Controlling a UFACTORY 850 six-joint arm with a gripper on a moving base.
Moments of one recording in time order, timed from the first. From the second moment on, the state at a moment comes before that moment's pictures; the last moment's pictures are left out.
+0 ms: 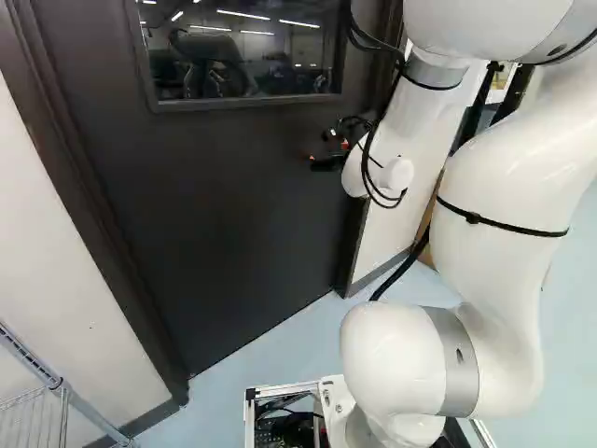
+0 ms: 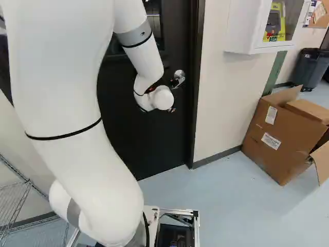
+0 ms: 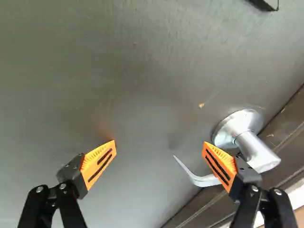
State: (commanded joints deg) arm -14.3 -9.9 -39.3 -33.9 53.4 0.0
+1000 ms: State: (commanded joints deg) arm -14.3 -16.2 -39.9 -33.9 53.4 0.0
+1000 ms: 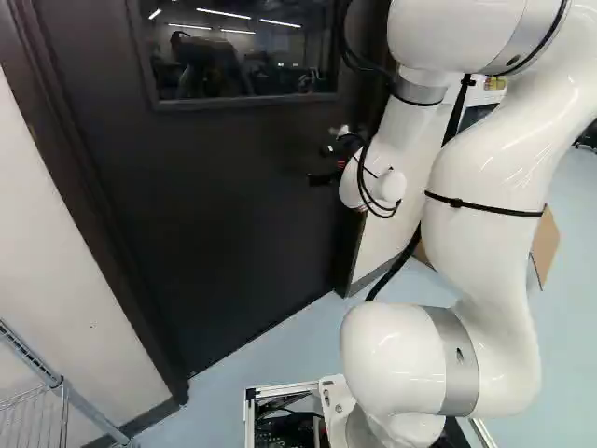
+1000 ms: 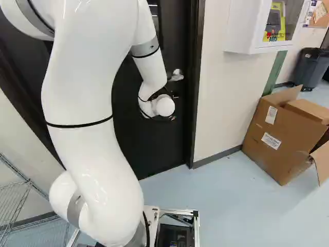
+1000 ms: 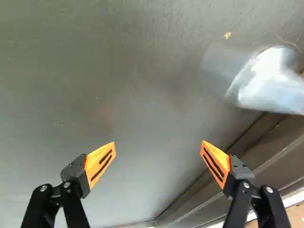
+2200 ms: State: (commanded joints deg) arm -9.9 -20.1 -44.5 -38.4 54.5 0.0
